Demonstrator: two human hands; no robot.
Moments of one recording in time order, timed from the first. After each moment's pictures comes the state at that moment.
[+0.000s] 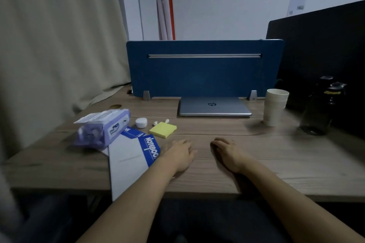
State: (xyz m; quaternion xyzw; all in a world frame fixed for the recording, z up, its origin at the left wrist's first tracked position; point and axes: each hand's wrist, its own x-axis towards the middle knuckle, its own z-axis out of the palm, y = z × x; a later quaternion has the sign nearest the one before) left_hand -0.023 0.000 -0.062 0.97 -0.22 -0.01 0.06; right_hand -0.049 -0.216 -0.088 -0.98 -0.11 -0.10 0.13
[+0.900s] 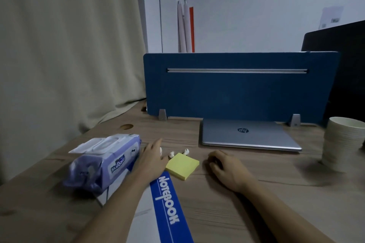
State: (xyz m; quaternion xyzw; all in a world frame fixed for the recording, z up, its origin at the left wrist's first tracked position) left_hand 0.133 0.107 -0.080 0.95 -0.04 0.11 0.28; right_hand 0.092 -0.153 -0.083 -0.95 -0.14 -0.13 0.24
